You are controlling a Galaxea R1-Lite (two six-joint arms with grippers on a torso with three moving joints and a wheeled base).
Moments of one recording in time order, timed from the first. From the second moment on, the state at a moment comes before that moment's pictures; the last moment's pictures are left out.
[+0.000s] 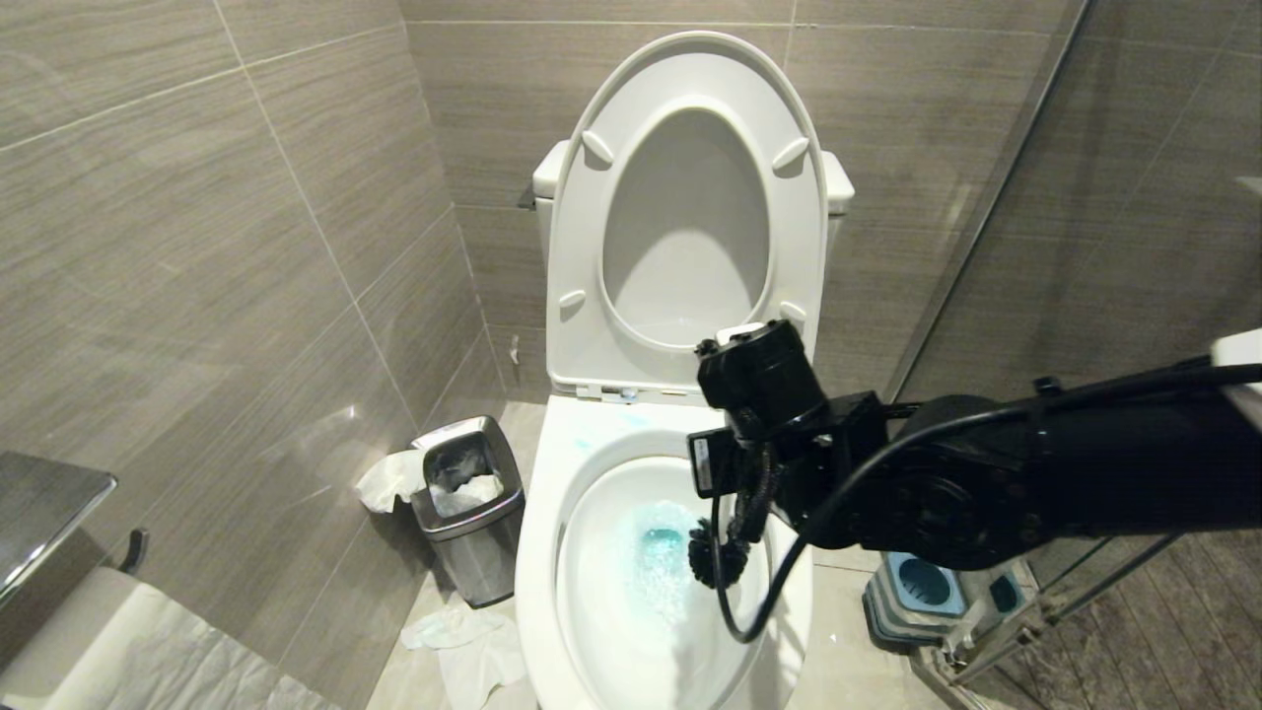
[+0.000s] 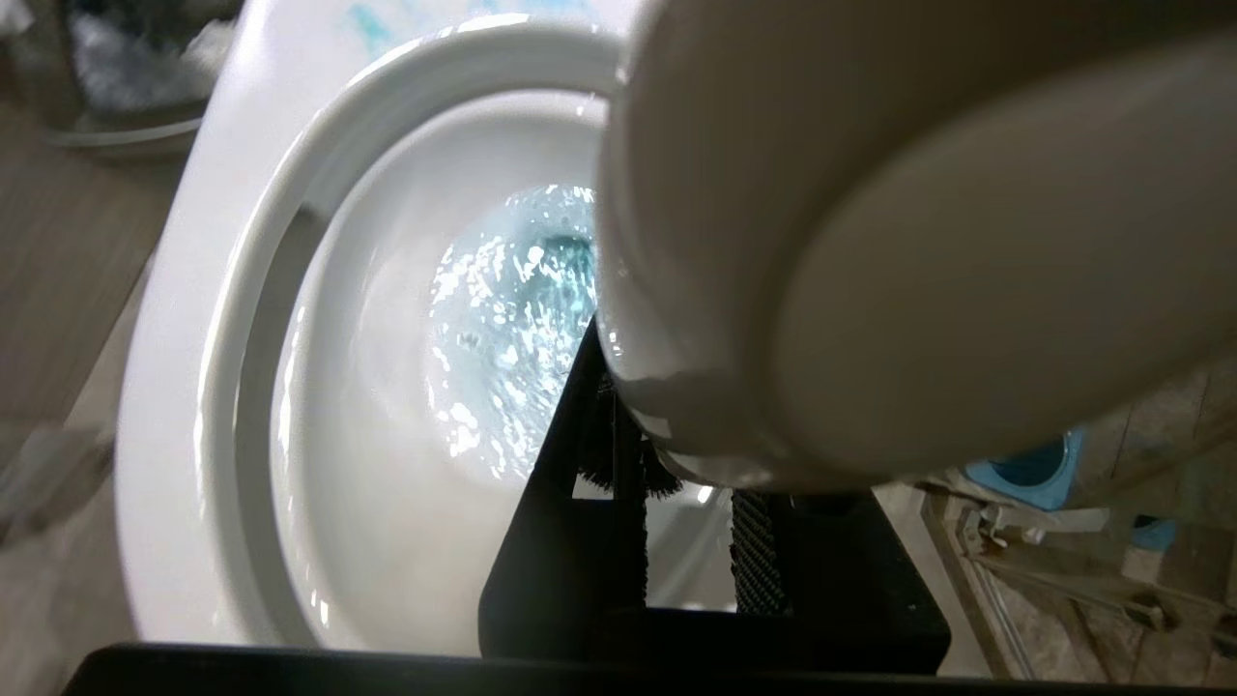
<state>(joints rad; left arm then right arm) 0.00 0.00 0.00 0.01 0.00 0.00 0.78 1.98 -1.31 -0.06 -0.57 0.28</state>
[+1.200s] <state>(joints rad) 0.00 0.00 0.00 0.01 0.00 0.00 0.78 1.82 -1.19 -0.21 -0.45 0.19</state>
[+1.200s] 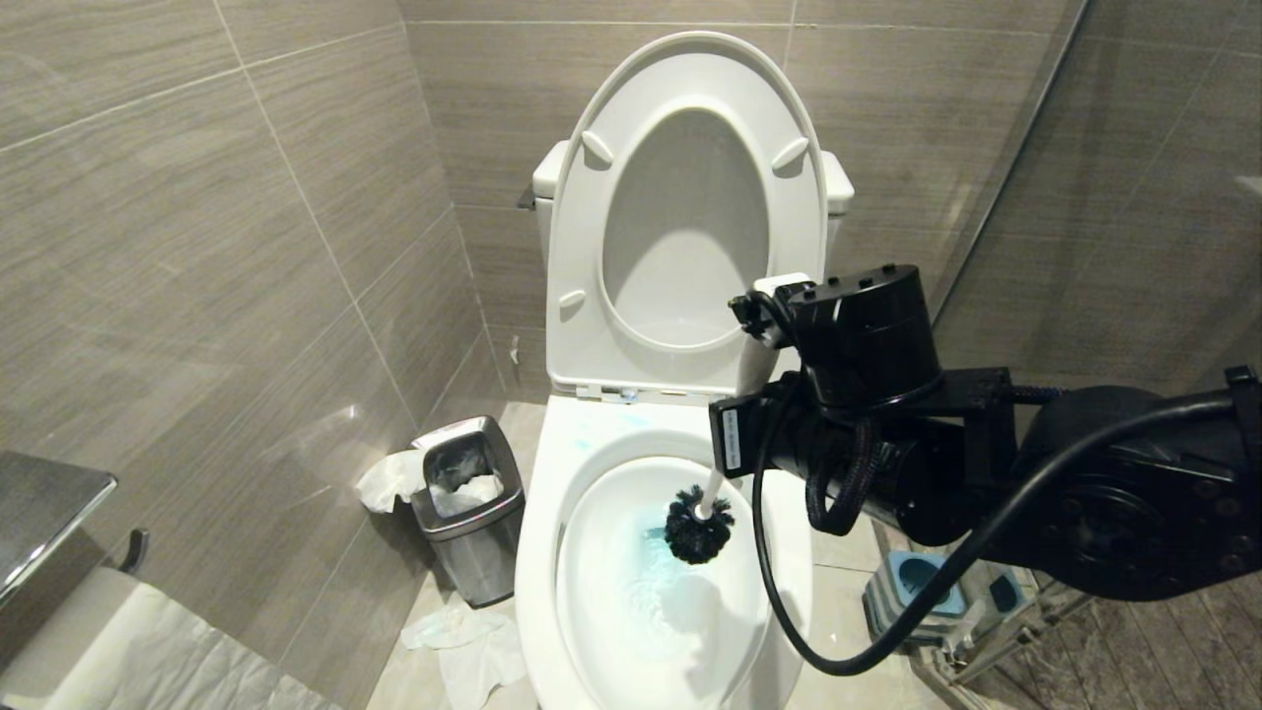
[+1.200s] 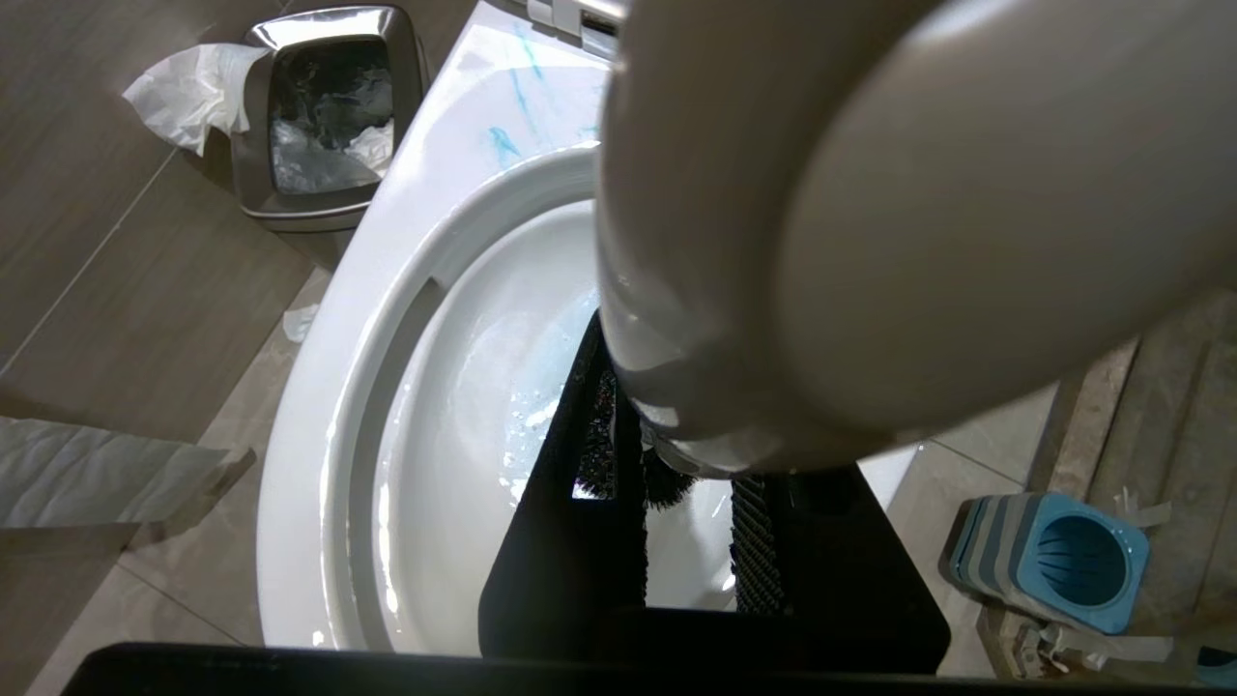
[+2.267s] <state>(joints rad) 0.00 0.00 0.00 0.01 0.00 0.00 0.78 1.83 -1.21 -0.21 -0.45 0.15</state>
